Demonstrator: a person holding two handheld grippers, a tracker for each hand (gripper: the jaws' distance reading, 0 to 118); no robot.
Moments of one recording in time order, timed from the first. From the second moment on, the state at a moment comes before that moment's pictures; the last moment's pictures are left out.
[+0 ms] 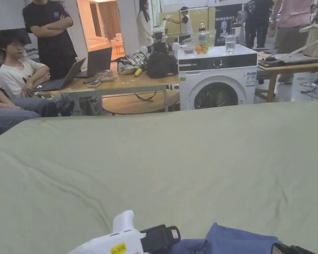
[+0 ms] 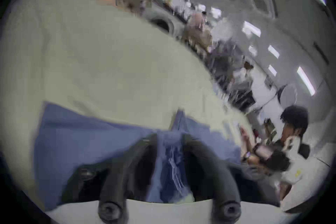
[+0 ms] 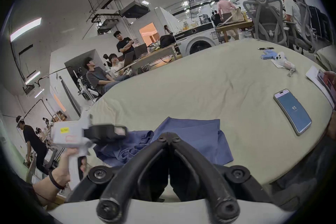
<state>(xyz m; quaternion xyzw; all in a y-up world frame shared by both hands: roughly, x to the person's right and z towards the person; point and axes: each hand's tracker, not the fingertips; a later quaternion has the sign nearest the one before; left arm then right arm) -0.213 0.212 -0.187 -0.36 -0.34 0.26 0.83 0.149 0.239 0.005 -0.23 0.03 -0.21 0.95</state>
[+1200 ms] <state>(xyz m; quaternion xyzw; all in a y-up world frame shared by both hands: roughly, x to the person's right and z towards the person) -0.082 0.213 -0.175 -0.39 -0.37 0.09 0.84 0.152 0.243 0.028 -0.24 0.03 -0.21 0.95</state>
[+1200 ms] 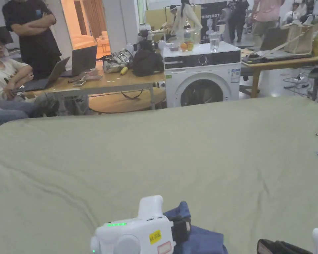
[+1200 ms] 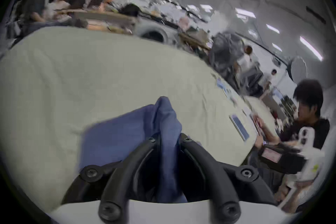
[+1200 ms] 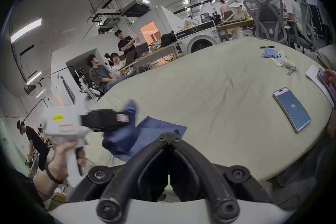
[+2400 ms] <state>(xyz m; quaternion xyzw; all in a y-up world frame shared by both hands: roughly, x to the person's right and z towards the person) -0.240 0.242 -0.192 -0.37 -0.33 0.27 0.82 0.104 0.202 -0.119 -0.39 0.08 -0.18 0.90</state>
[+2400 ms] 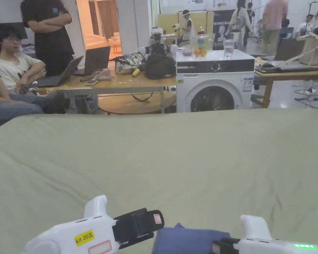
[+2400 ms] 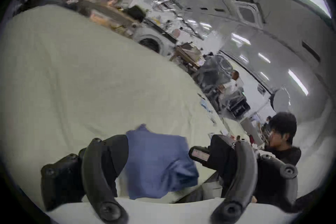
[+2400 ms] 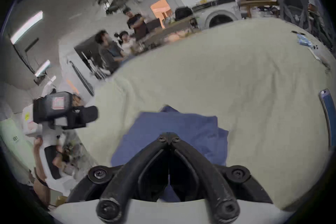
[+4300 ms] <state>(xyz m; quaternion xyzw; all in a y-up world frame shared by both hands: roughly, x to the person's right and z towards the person) -0.347 0.409 -0.133 -0.02 -0.12 0.01 0.99 0.099 0.329 -0.096 -0.12 0.07 -0.02 0.99</state>
